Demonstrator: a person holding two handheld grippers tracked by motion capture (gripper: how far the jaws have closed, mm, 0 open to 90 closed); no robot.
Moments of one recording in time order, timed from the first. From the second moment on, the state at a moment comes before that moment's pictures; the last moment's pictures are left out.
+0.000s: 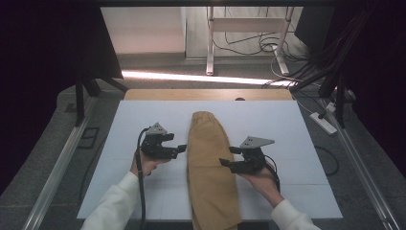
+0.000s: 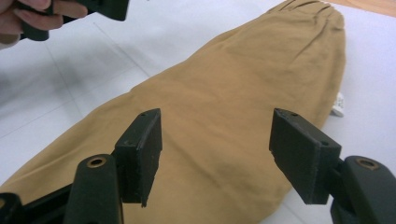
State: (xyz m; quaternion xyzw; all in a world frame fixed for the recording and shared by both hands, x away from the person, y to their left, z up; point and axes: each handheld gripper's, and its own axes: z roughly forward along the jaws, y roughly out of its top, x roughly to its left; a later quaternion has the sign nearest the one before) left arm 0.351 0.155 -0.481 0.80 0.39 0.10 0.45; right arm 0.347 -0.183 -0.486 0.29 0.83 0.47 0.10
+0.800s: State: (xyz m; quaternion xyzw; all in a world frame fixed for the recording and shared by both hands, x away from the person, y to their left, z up) left arm 0.353 0.158 -0.481 0.80 0.39 0.11 0.44; right arm 0.363 -0.189 -0.487 0.30 0.83 0.46 0.11
